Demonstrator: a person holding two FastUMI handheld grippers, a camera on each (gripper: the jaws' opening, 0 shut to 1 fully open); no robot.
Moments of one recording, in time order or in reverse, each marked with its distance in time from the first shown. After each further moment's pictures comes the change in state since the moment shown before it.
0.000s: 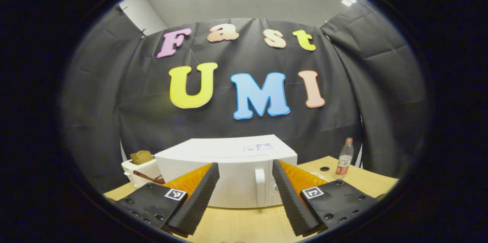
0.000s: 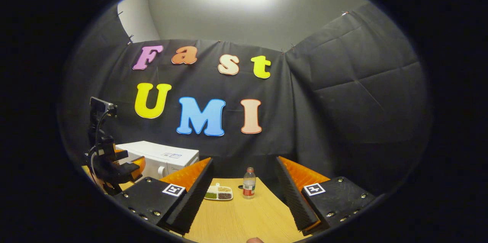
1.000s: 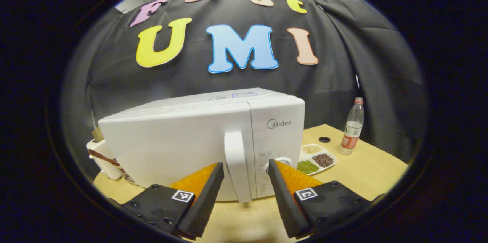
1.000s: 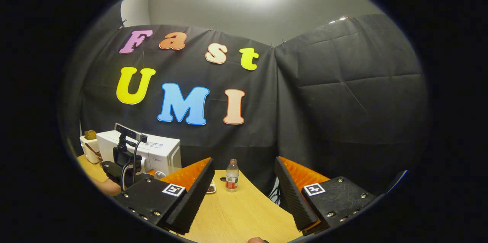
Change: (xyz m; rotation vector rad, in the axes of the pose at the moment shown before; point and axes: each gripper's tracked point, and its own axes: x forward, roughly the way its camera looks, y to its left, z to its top) left arm 0.114 -0.048 -0.130 0.020 0.242 -0.117; right arm -0.003 -0.001 -0.010 -0.065 0.079 -0.154
